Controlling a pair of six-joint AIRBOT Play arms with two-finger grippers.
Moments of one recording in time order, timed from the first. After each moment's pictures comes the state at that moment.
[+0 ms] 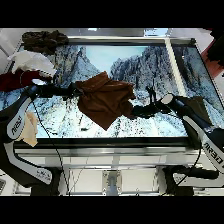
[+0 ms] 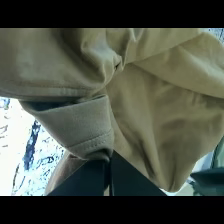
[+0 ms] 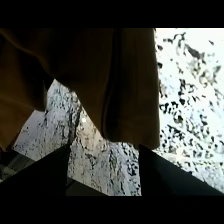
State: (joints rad) left arm 0.09 -1.73 1.28 0.57 -1.06 -1.21; right arm 0.17 -1.42 0.92 -0.91 0.92 1.37
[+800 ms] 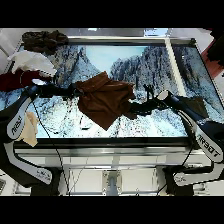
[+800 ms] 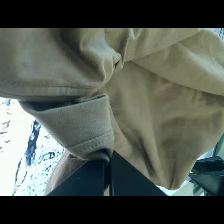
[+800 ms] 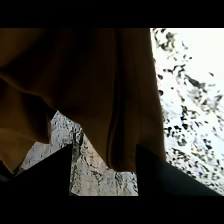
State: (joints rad) left arm 0.09 -1.73 1.28 0.58 -1.07 -1.21; right arm 0.18 -1.53 1.00 -0.86 0.93 1.38
